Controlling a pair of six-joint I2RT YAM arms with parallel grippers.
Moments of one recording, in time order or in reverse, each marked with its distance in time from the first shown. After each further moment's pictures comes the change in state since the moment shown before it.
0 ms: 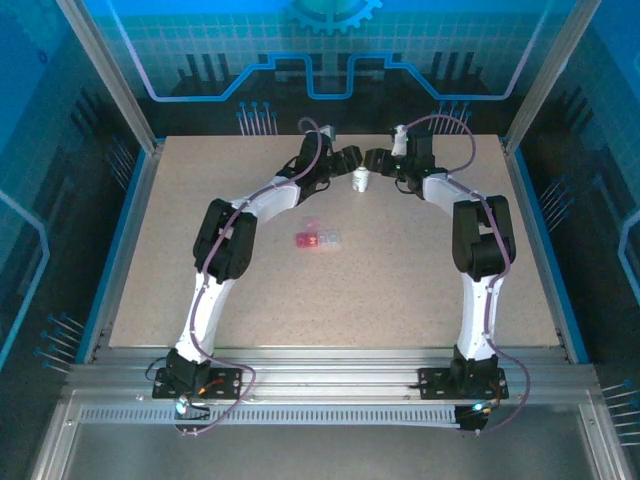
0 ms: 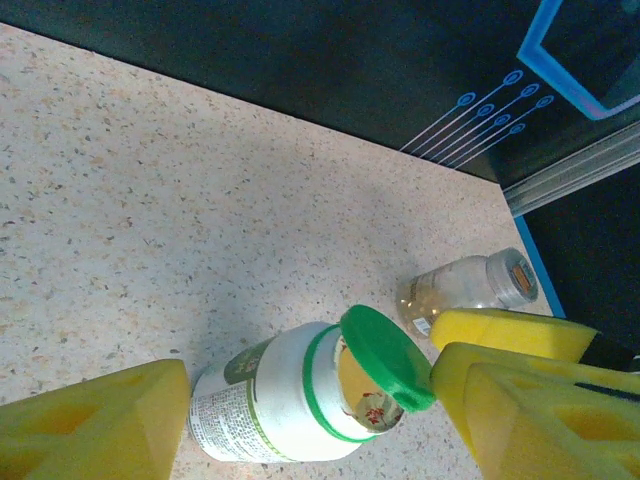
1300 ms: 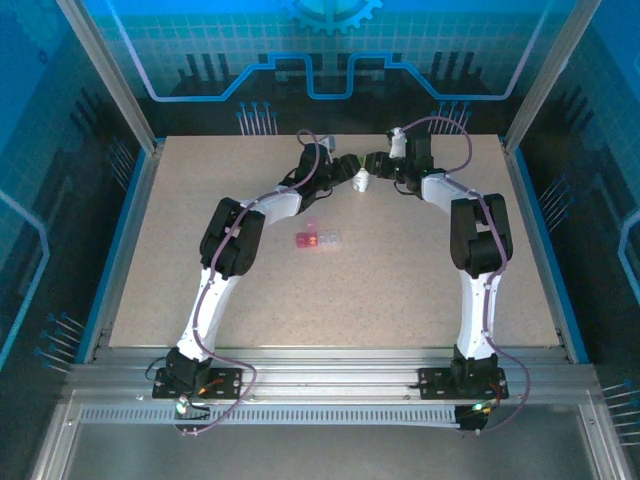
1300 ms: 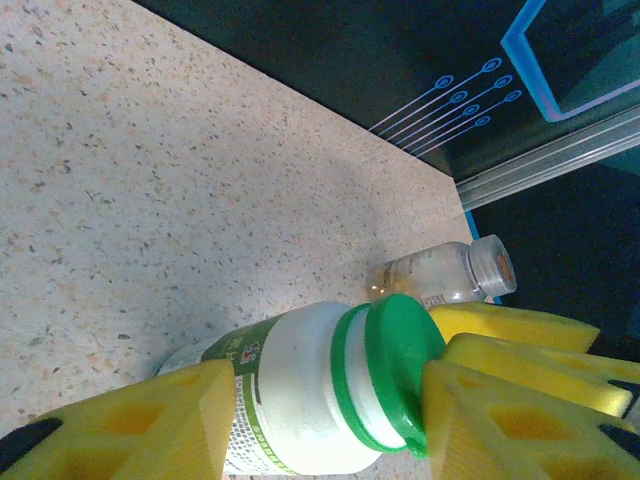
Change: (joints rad) left arm 0.004 0.089 -0.056 0.210 0.124 -0.134; right arm -0.005 0.040 0.022 -0.012 -0.056 -0.027
